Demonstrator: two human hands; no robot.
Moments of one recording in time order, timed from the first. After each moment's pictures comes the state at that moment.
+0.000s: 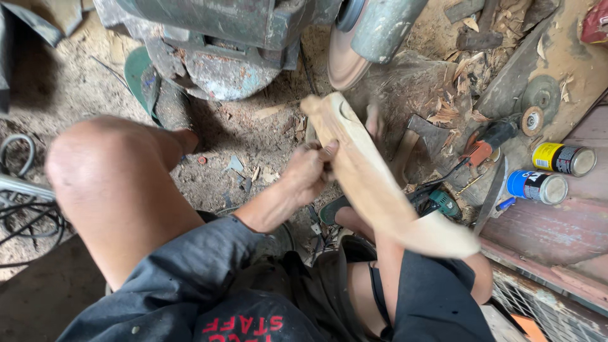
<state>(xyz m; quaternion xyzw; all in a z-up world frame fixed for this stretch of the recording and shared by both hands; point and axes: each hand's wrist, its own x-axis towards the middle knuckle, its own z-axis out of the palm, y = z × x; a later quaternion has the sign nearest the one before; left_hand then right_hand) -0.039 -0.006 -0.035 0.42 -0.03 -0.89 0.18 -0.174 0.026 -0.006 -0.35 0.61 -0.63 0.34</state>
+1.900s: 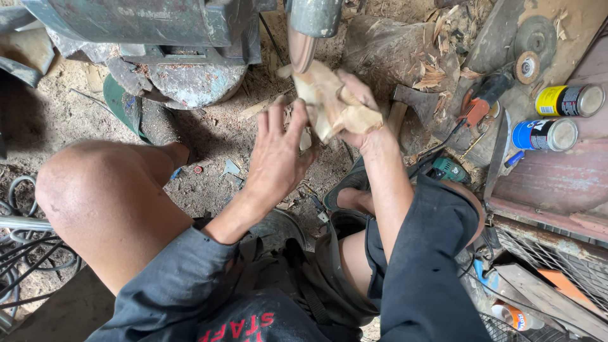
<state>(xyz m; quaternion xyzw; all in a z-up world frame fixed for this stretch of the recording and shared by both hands) -0.009 -0.019 0.024 0.34 -0.86 -0.34 0.15 -0.224 0.016 -0.052 -0.04 0.40 -0.58 0.71</state>
